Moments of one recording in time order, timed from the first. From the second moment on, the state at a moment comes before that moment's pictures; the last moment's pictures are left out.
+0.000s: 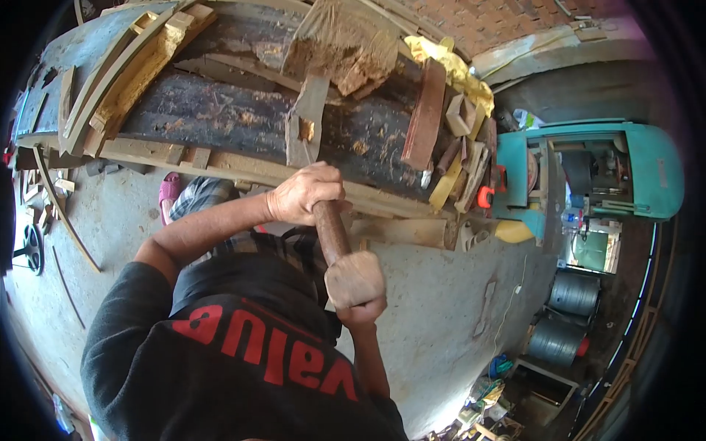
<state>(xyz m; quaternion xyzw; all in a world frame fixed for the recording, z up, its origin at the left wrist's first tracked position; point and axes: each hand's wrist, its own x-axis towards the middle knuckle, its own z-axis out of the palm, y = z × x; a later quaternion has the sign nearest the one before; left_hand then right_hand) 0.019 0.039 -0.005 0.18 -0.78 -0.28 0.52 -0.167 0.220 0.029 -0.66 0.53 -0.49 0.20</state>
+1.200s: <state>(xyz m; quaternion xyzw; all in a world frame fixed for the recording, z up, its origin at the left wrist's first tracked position) 0.032 0.031 0.009 0.10 -0.82 -0.34 0.46 -0.189 0.225 0.007 -0.57 0.67 -0.41 0.25</state>
